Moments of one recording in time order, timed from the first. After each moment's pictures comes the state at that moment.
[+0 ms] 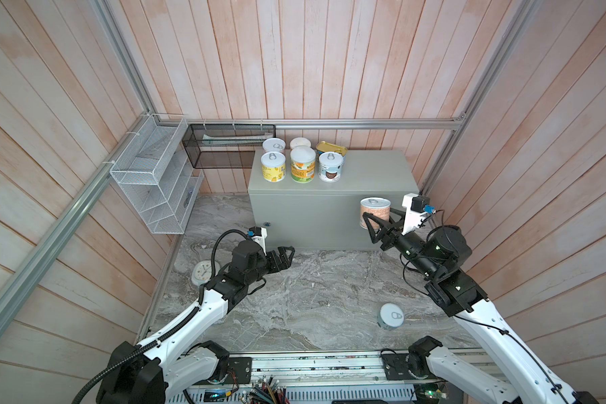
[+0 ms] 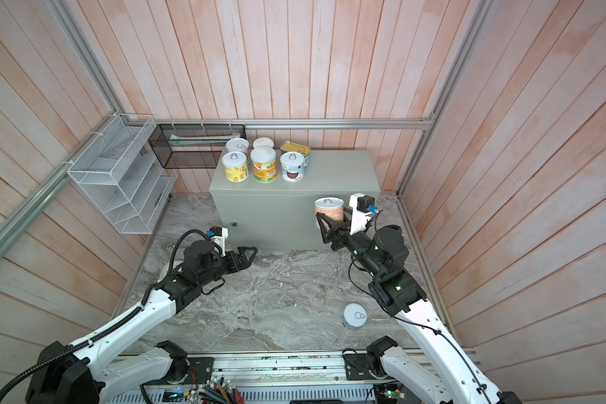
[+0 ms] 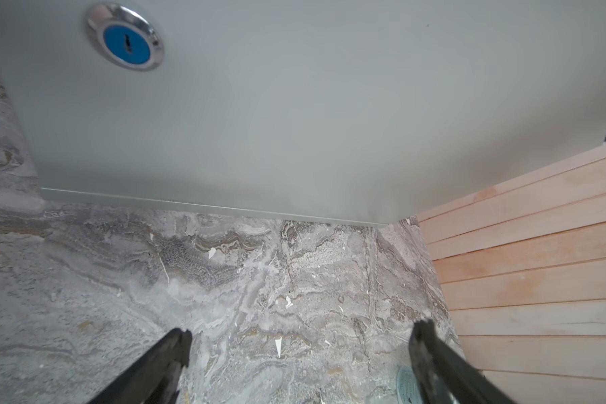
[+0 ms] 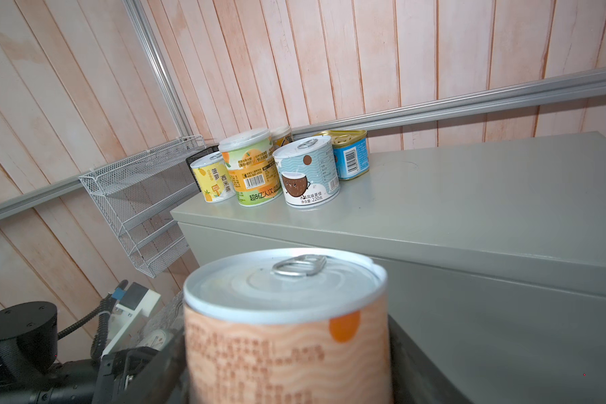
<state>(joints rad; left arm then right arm) -0.49 1.09 0.67 -0.03 0.18 -0.68 0.47 0.86 0.95 -0.03 -0.13 0.28</state>
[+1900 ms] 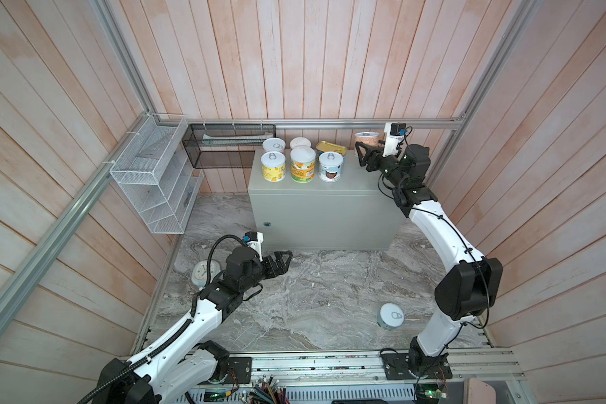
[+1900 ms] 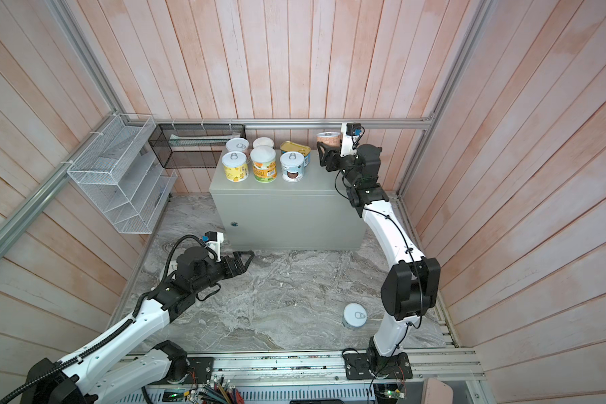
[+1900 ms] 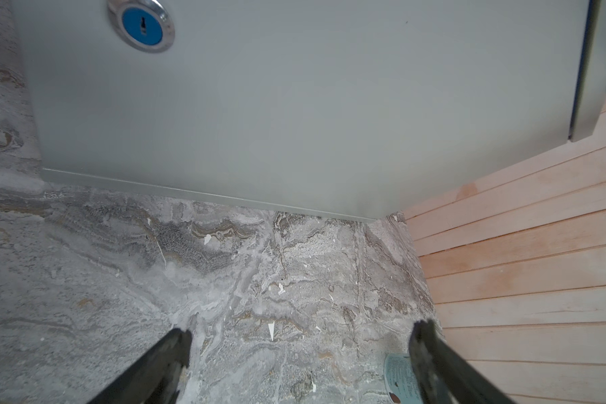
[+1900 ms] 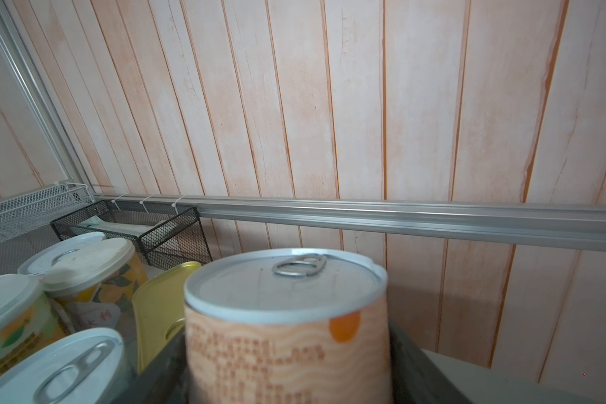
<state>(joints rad) -0.49 0.98 0.60 -0.06 0.18 -0.70 0.23 1.78 1.73 0.15 -0.27 0.20</state>
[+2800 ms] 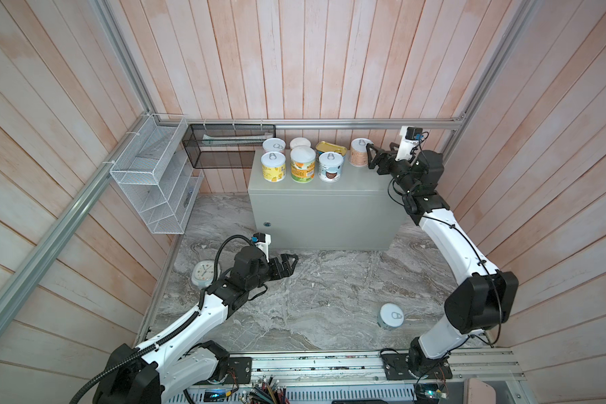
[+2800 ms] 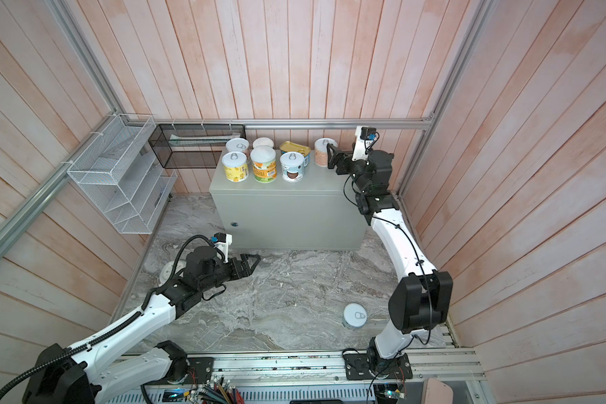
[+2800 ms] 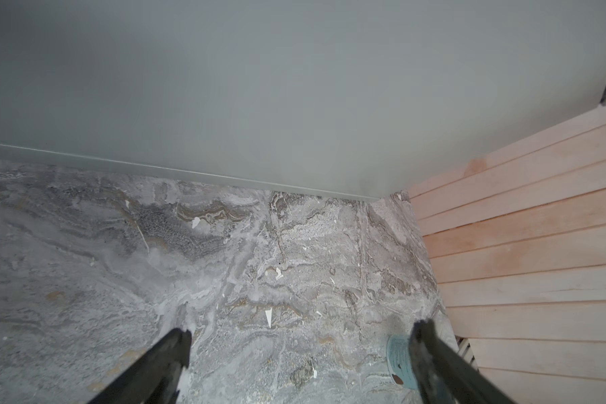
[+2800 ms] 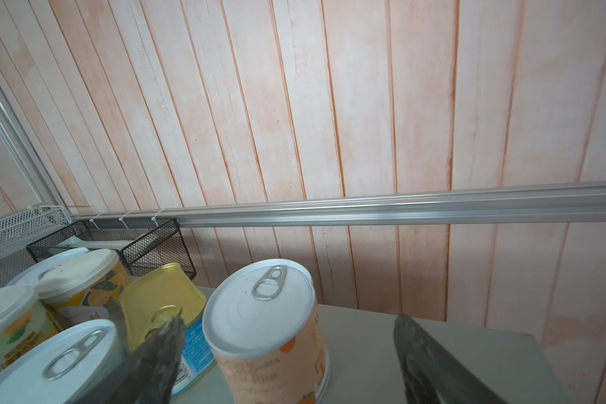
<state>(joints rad) -0.57 1.06 0.62 -0.05 0.19 -0.68 0.18 1.59 1.54 0.18 -0.20 0.24</state>
